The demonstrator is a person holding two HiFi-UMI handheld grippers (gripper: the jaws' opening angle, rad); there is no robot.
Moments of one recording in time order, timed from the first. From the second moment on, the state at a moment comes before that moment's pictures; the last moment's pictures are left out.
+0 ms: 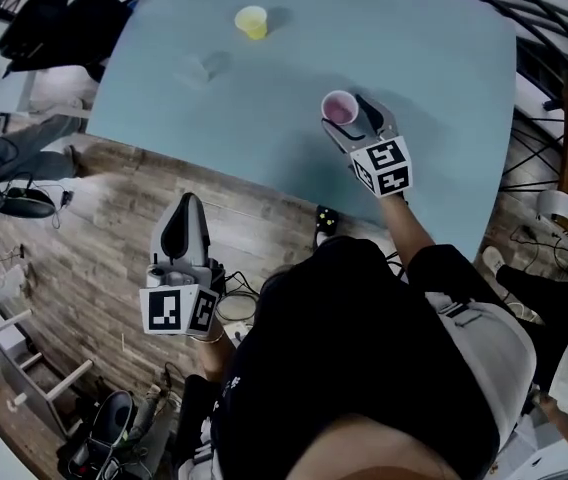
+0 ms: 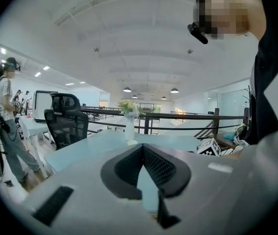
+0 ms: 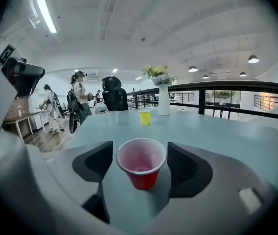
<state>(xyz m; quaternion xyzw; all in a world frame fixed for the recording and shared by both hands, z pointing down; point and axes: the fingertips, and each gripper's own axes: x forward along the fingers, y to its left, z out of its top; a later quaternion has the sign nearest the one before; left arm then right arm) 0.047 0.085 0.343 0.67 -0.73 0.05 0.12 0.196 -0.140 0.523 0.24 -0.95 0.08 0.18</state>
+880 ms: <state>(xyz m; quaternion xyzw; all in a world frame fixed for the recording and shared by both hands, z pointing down) 0.038 0.012 0.341 0.74 -0.67 0.05 0.11 0.204 -0.151 0.508 0.27 -0.95 0.09 0.16</state>
